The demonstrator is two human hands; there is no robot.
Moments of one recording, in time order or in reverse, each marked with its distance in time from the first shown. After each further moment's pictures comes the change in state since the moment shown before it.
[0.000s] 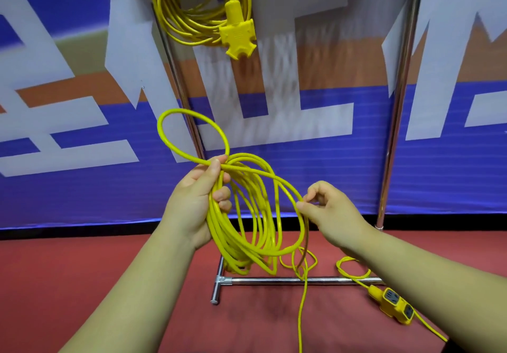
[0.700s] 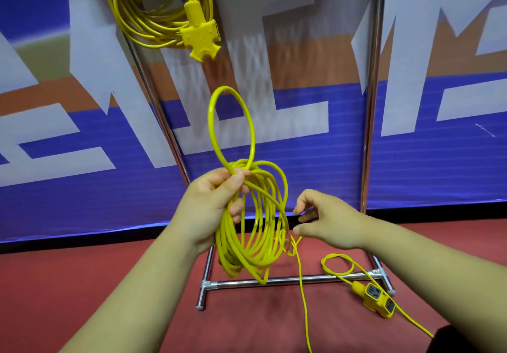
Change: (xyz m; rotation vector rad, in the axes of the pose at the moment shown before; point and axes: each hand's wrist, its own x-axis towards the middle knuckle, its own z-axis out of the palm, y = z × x) left_hand 0.005 -0.036 0.051 0.266 -0.182 0.016; right_hand -0.005 0.000 -0.062 -0.384 -0.314 0.067
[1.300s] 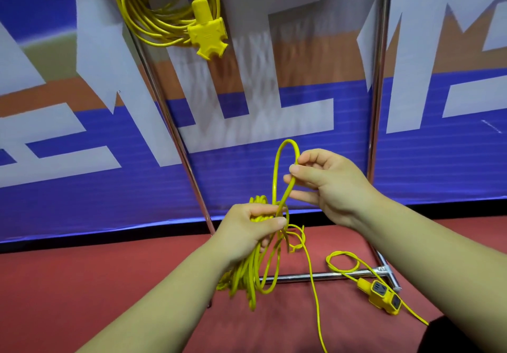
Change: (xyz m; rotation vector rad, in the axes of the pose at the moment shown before) left_hand 0.000 -0.062 -0.005 0.398 -0.113 -0.175; right_hand 0.003 -0.070 -0.004 0.980 0.233 -0.036
